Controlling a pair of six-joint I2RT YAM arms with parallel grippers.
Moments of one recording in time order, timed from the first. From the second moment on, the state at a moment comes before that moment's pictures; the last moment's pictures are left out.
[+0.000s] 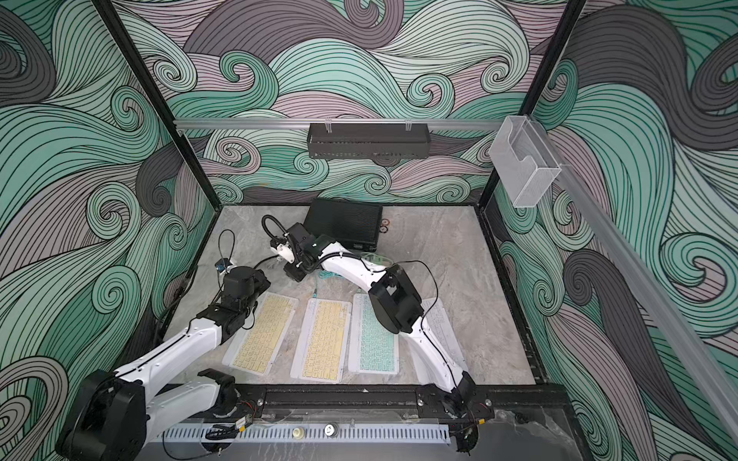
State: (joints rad) left arm -0.28 1.07 0.45 0.04 -0.40 -0.87; right arm 0.89 2.38 2.12 -0.68 -0.21 -0.16
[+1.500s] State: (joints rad) left arm -0.23 1.00 0.41 -0.02 -0.58 -1.00; right arm 0.99 2.36 2.10 -0.55 -0.26 -0.10
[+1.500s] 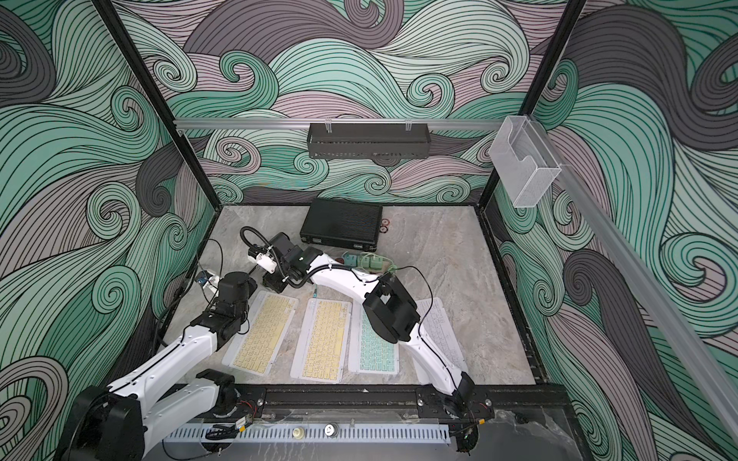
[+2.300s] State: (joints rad) left arm -0.01 1.10 0.57 -0.10 -0.01 -1.22; right arm 0.99 2.19 1.85 -0.38 -0.25 -0.10
